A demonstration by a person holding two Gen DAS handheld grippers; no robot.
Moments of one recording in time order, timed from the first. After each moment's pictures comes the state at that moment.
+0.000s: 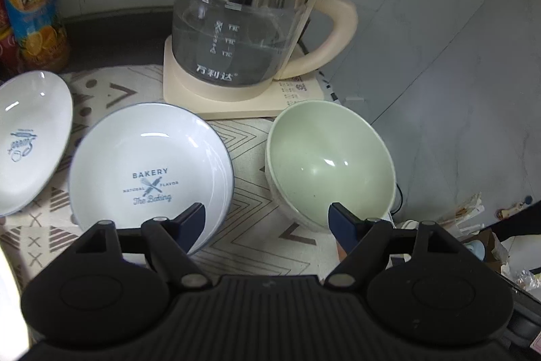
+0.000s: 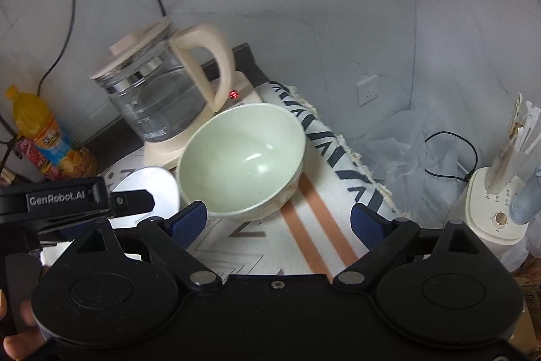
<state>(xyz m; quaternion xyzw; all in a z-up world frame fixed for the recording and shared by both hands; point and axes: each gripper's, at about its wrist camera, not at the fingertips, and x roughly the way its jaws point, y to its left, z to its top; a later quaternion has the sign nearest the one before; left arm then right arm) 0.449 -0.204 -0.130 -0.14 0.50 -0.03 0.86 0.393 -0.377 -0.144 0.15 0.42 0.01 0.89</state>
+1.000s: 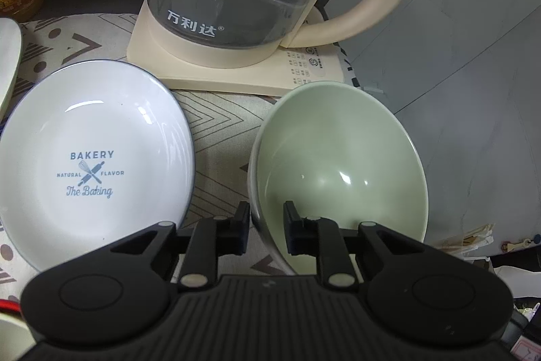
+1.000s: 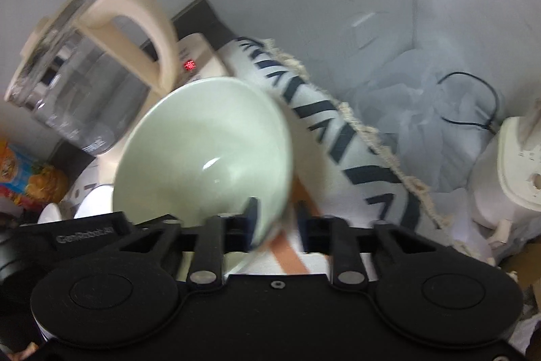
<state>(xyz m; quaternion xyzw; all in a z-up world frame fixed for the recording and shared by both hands) 0.504 -0.229 -0.191 -0.20 0.53 0.00 0.82 0.477 -0.385 -0.213 0.21 0.50 0.02 0.84</state>
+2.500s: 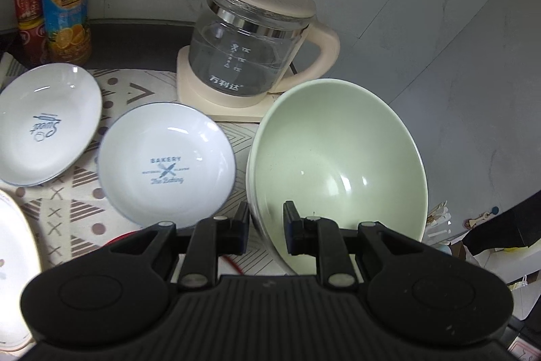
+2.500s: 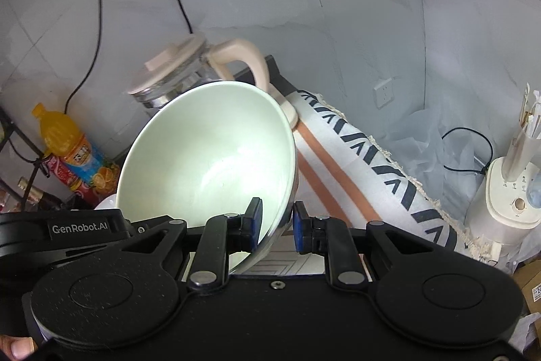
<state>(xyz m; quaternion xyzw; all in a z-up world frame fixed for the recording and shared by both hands) 0.384 -0.174 -0.087 -0.18 0.46 -0.05 0.87 0.359 -0.338 -0.113 0.19 0.39 0.03 0.90</state>
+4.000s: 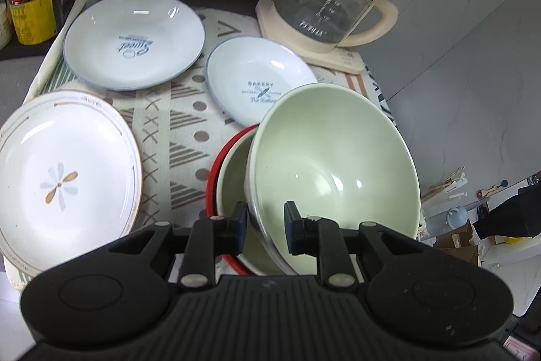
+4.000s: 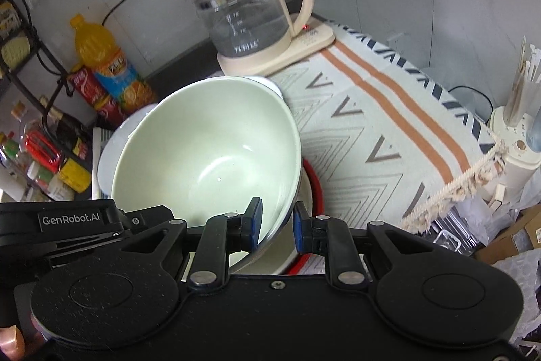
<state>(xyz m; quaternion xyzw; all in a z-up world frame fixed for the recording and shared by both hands) 0.295 -0.079 -0.117 -0.21 0.50 -0.04 0.84 0.266 -0.235 -0.134 0.16 0.45 0.04 0.88</state>
